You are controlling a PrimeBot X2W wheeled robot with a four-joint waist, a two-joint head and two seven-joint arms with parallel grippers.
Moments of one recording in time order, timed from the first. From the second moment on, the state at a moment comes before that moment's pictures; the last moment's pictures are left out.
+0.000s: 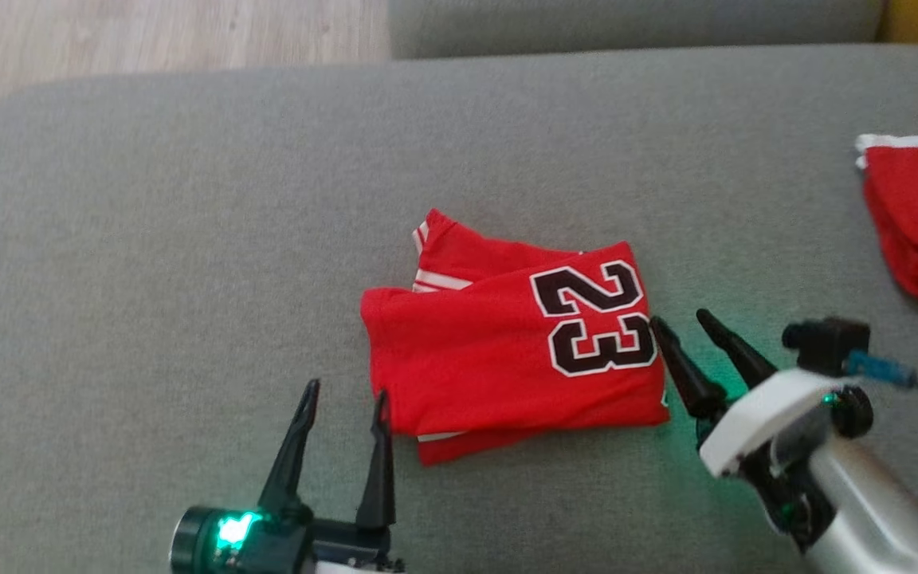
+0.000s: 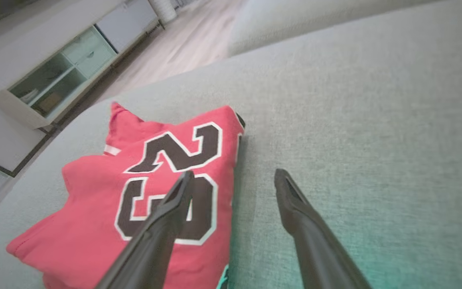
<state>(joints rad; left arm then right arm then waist) 0.11 0.06 -0.41 -0.01 -0.10 0.19 -0.25 -0.24 -0.31 0.46 0.39 0.71 0.12 0.00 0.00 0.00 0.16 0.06</state>
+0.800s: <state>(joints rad) -0.05 0.06 -0.45 -0.14 -0.16 0.19 -0.26 -0.51 -0.60 0.52 0.34 1.04 0.12 0.07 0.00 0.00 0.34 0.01</state>
